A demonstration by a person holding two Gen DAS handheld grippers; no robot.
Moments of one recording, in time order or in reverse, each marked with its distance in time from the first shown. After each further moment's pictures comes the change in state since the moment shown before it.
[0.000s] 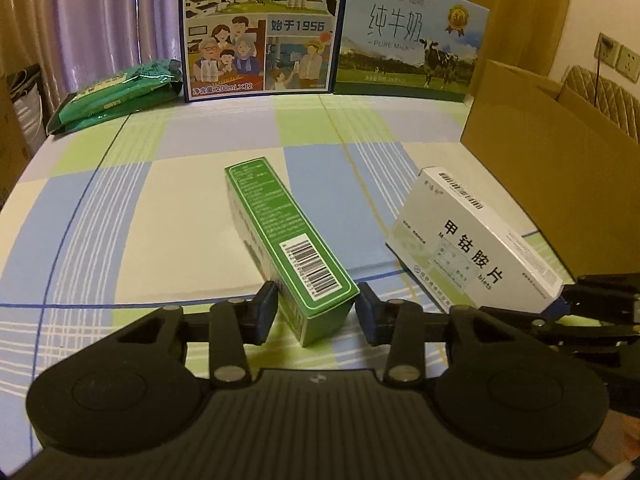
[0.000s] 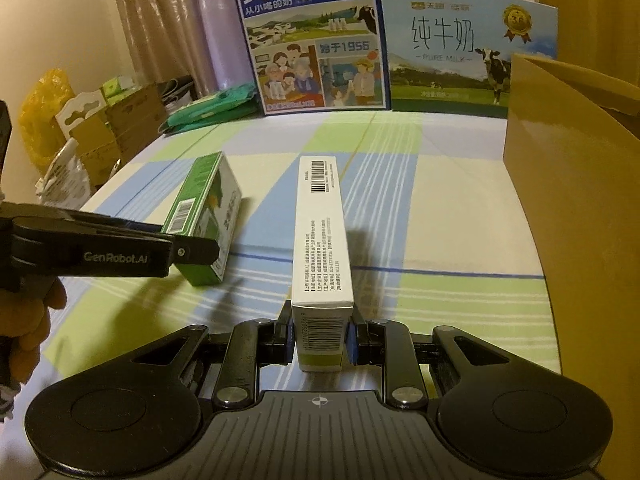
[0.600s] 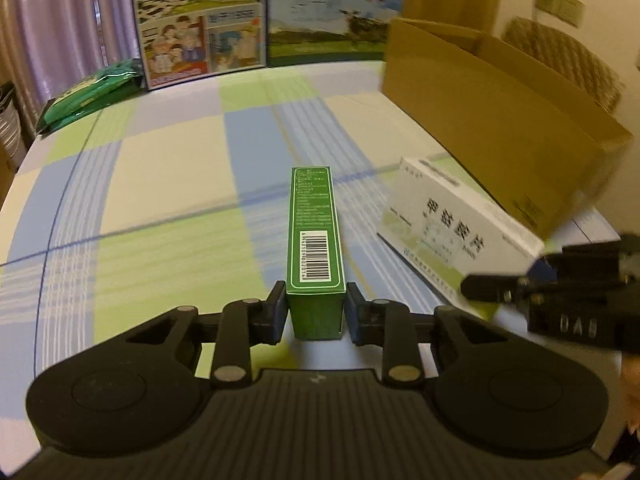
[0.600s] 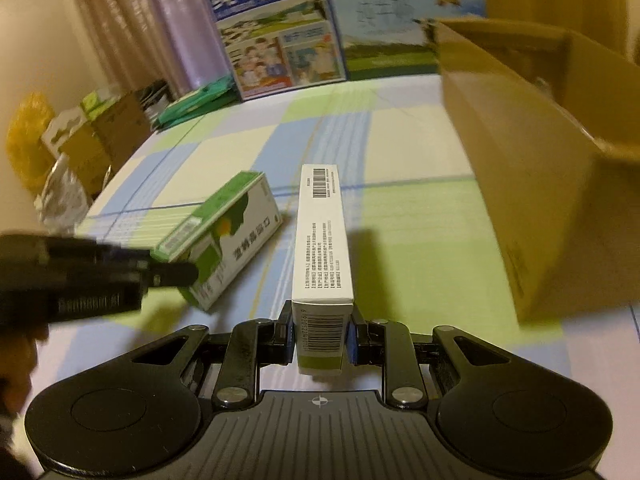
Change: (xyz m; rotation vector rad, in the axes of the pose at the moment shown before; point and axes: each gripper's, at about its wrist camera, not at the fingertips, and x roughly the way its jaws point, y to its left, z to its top) left arm -0.078 -0.062 -0.052 0.130 0.076 -0.067; right arm -0.086 0.002 -0.050 0.178 0.052 -0.032
